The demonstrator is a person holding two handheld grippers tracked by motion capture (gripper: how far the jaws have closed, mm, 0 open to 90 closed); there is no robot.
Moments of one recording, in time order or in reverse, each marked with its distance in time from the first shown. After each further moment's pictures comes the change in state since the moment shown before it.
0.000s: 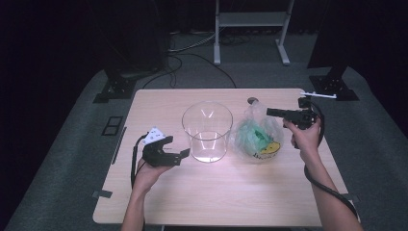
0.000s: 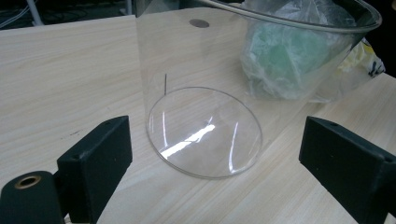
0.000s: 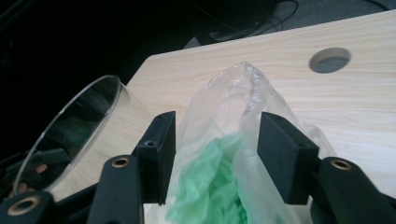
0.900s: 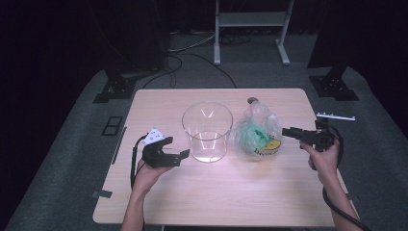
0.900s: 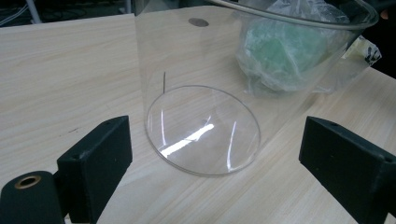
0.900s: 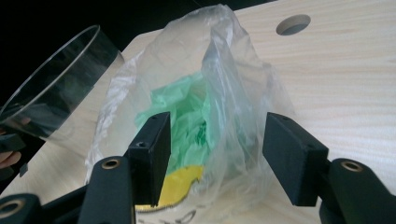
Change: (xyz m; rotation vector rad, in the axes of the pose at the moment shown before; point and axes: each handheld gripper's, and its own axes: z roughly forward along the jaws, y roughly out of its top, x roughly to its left) left arm 0.000 -0.002 -0.002 0.001 -0.001 -0.007; right arm -0.031 -0.056 -0.046 0.005 -0.023 -0.042
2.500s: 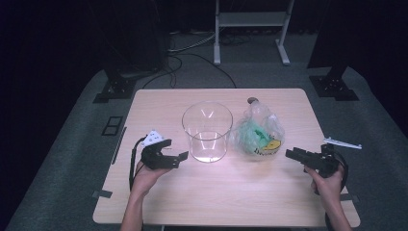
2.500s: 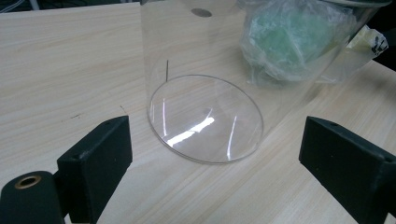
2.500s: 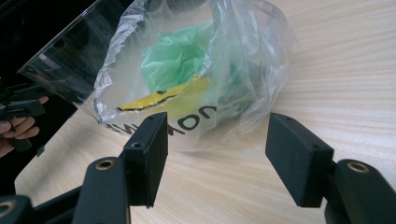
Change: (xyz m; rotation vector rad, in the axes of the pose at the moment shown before) left arm 0.002 -0.006 -0.002 0.024 0.005 -0.015; right arm -0.009 -0.070 -0.019 -0.048 0.052 0.025
